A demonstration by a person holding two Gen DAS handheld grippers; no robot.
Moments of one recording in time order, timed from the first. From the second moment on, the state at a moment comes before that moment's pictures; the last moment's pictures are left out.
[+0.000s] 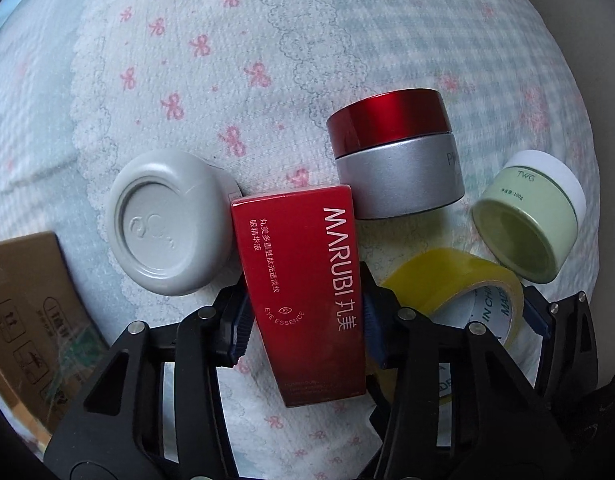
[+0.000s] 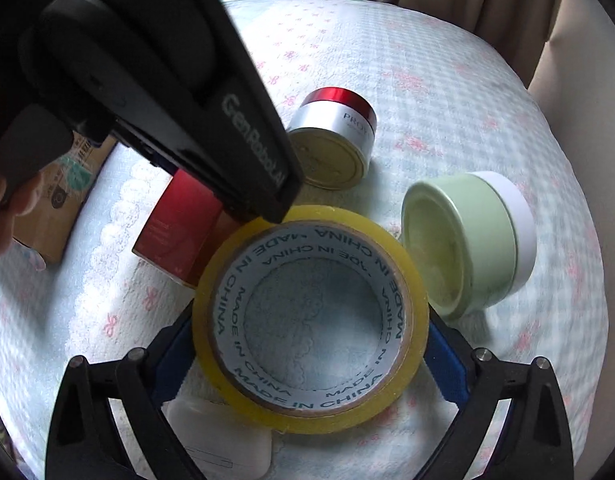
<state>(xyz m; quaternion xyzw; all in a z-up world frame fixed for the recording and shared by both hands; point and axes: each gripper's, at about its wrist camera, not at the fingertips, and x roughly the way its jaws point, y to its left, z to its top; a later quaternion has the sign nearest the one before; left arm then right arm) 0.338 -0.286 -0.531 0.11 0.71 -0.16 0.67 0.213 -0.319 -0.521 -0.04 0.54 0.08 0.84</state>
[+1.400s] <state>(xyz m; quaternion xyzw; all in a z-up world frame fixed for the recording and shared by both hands) 0.245 -0.124 -0.221 0.00 0.57 -0.15 0.81 0.182 -0.303 -0.260 -0.02 0.49 0.06 0.87</state>
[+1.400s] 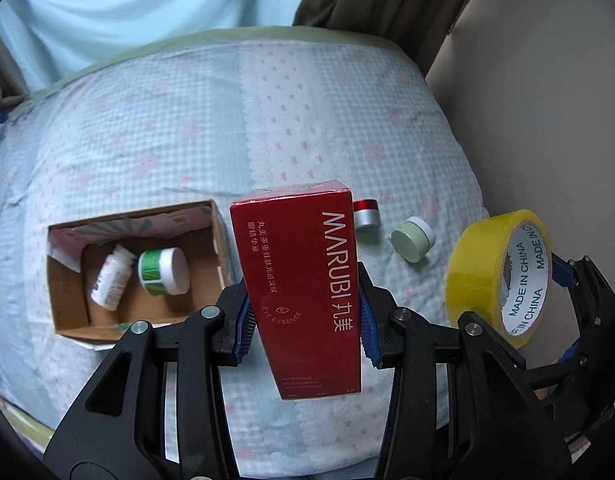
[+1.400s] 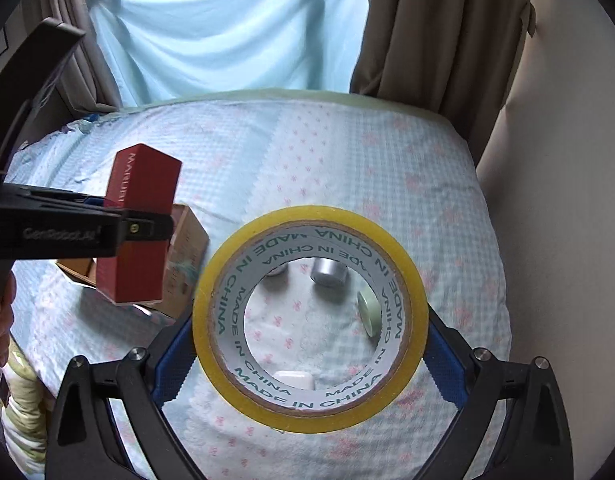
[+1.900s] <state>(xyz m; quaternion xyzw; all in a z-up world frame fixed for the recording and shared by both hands) 0.248 0.050 -0.188 -0.02 0.54 -0.15 0.83 0.196 -0.169 -0.189 0.01 0.48 0.08 0.87</state>
